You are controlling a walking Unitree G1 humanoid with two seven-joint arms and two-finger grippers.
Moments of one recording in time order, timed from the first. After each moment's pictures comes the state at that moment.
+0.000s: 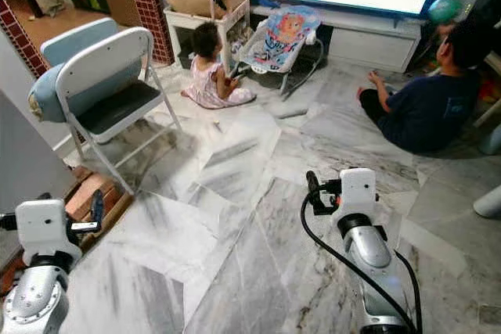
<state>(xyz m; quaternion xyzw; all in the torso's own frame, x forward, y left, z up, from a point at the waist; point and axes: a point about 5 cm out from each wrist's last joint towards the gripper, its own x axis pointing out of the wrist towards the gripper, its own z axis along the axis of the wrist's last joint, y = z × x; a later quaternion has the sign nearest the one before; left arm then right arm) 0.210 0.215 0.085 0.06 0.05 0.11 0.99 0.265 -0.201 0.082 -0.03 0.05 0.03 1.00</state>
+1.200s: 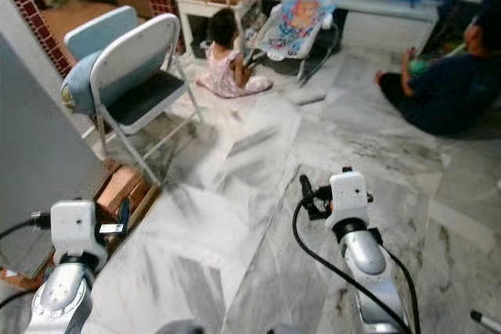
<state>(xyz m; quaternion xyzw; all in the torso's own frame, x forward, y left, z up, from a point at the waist) 0.226 0.185 0.087 0.04 0.04 0.05 1.00 0.263 -0.197 0.084 -0.08 0.04 0.04 1.00</state>
